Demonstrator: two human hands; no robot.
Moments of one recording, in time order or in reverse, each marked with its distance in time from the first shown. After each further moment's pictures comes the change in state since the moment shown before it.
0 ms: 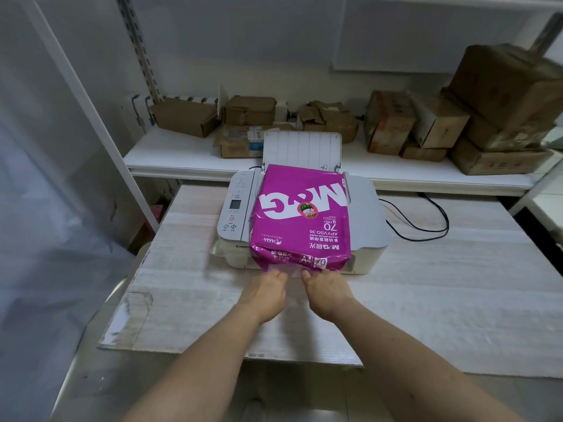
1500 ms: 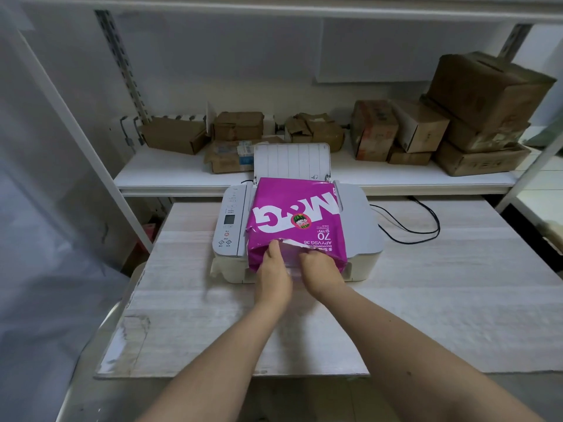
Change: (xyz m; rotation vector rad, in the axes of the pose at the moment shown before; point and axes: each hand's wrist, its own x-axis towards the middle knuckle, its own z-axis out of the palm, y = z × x) left_hand 0.019 0.038 -0.042 -0.473 0.371 -0.297; right_hand 0.035 0.001 -0.045 0.240 0.065 0.241
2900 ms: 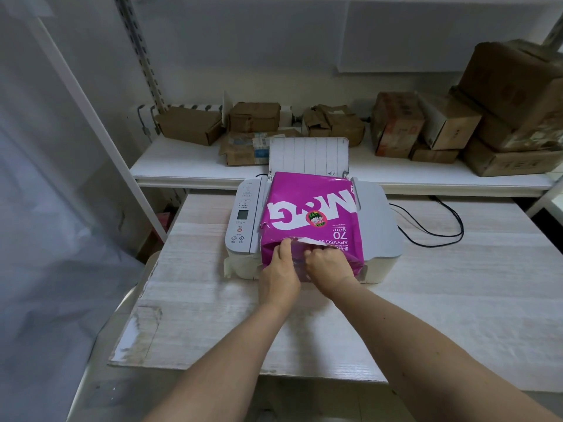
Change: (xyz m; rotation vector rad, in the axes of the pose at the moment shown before) left_hand 0.006 -0.014 -0.002 0.103 -0.024 0.041; right_hand 0.013 -0.002 -0.003 -0.445 0.031 -0.207
